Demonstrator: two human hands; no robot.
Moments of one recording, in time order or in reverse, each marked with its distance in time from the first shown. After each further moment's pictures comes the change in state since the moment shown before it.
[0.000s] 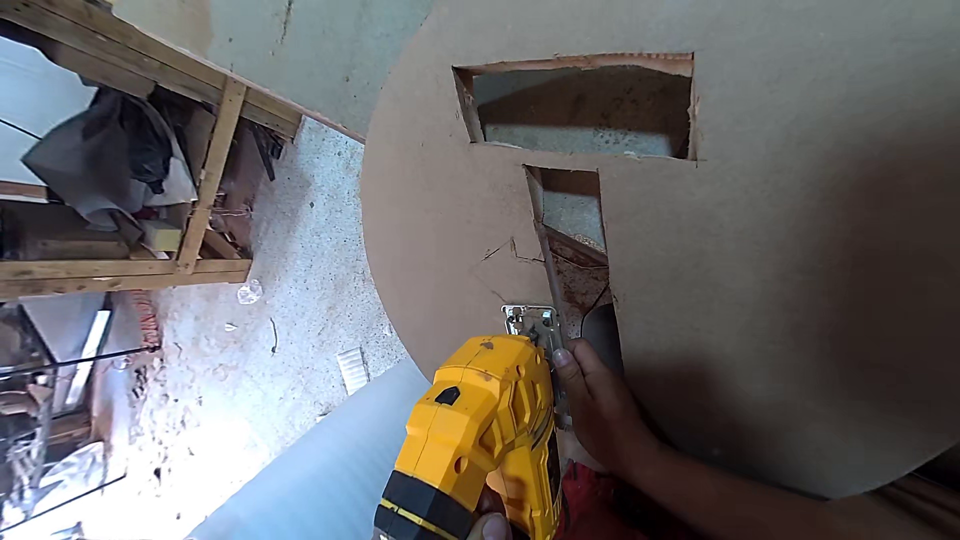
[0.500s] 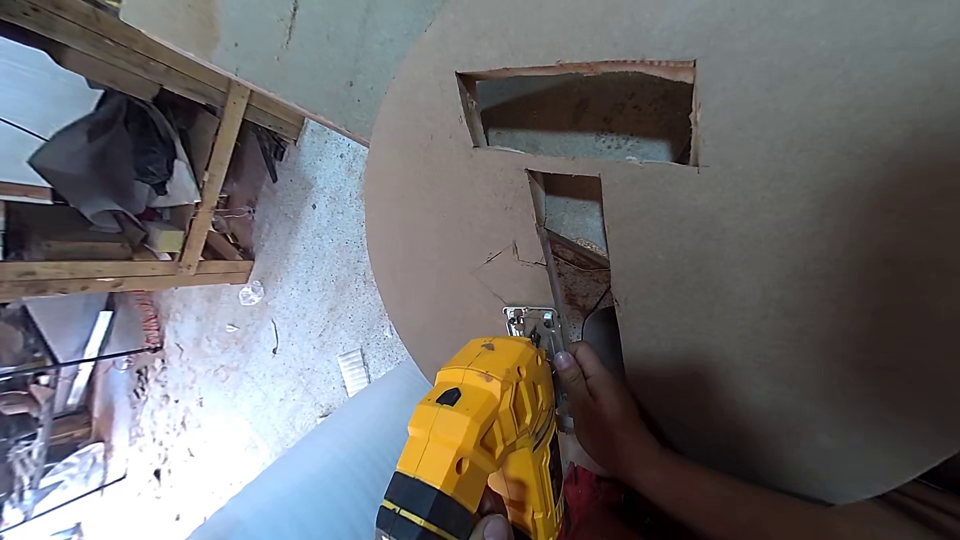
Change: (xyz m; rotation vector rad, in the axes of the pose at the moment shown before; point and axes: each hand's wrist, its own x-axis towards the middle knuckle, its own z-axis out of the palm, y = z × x) left_hand 0.003 0.001 0.002 -0.003 0.018 0.001; right_hand 0.001 -0.002 -0.001 -0.006 -0.009 0.021
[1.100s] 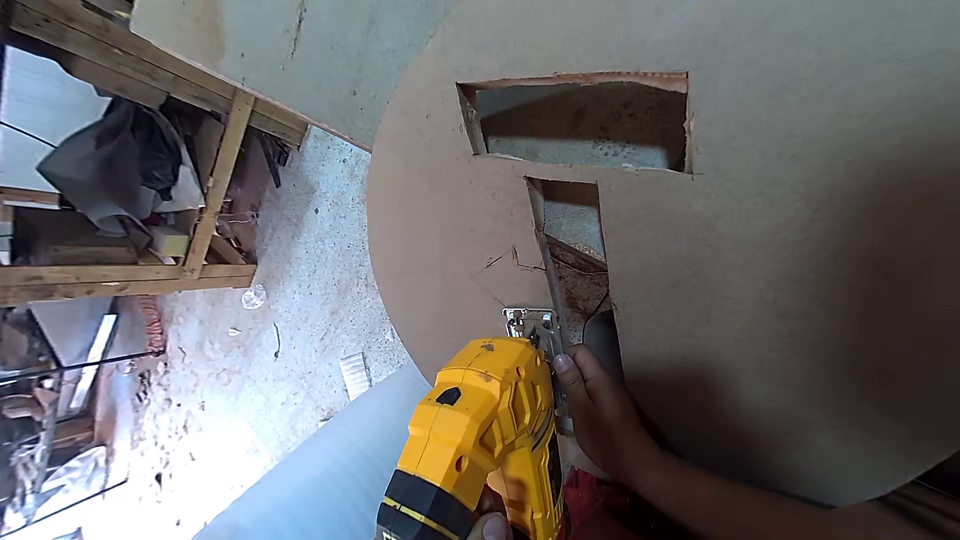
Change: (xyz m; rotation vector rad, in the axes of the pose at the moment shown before) left_hand 0.002 -0.002 -0.003 -0.004 -0.003 -0.006; right_hand 0.002 0.002 0.001 0.012 0.007 -0.017
